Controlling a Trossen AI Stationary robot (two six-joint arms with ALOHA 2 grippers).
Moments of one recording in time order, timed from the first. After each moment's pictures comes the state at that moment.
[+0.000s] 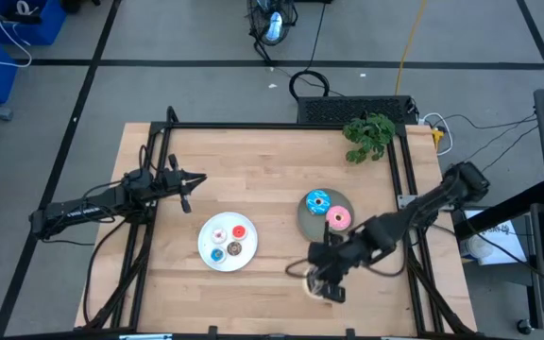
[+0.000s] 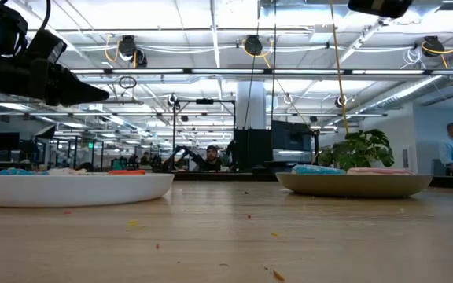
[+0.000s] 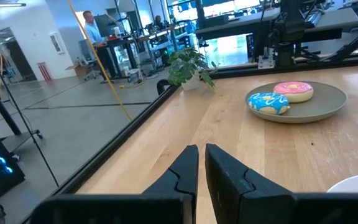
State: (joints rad) left arm 0.29 0.12 0.01 0.03 -0.05 0.20; right arm 0.52 1.59 1.34 -0.73 -0.05 0.75
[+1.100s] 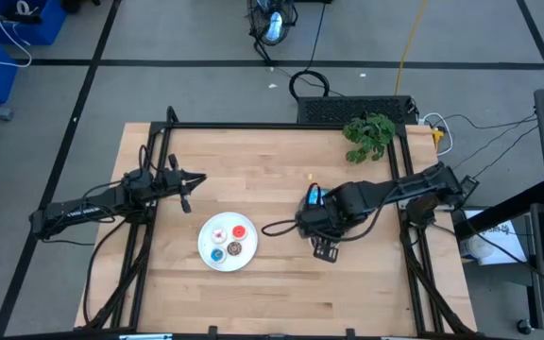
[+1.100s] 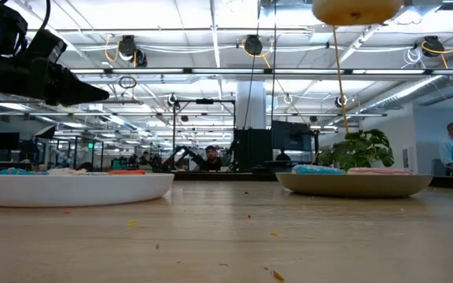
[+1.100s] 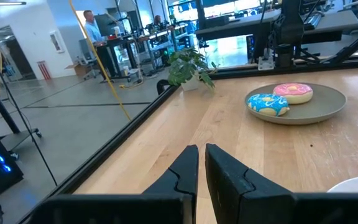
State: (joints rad) left arm 0.29 0.12 0.01 0.03 -0.05 0.19; right arm 0.29 1.78 1.85 -1.56 -0.01 0.61
